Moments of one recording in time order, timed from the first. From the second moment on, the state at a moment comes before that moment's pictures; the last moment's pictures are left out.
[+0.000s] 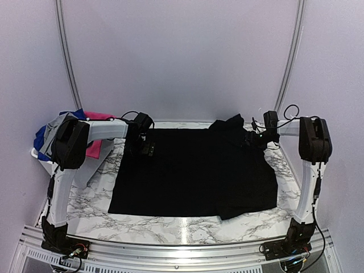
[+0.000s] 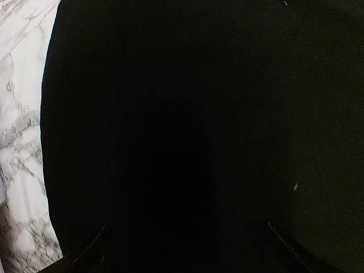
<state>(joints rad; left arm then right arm) -0.52 2.26 1.72 -0.61 -0.23 -0.33 -0.02 2.14 1.51 -0.38 -0.38 0.16</state>
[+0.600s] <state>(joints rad) -0.50 2.13 1.74 -0.66 -0.22 -0.29 0.01 1.92 1.58 -0.58 -0.38 0.18</state>
